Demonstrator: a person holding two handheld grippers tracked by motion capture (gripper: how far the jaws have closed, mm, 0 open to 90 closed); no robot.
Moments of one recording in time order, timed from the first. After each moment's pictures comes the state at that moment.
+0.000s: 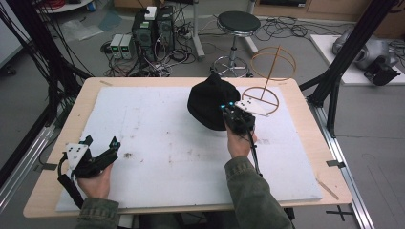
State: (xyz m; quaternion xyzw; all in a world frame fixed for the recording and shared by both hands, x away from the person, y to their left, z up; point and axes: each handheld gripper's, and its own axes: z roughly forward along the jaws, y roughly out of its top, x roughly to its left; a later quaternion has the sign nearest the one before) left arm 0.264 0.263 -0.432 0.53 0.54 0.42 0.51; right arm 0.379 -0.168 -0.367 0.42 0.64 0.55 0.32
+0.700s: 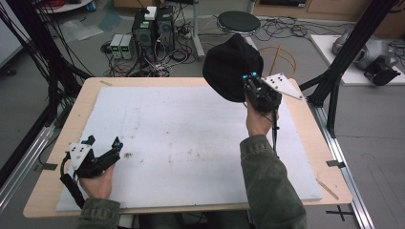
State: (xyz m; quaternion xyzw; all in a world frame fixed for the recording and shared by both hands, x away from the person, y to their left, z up) left arm 0.265 0.257 -0.433 0.54 0.53 0.42 0.51; right arm 0.384 -0.210 -0.284 0.38 0.57 0.62 0.39
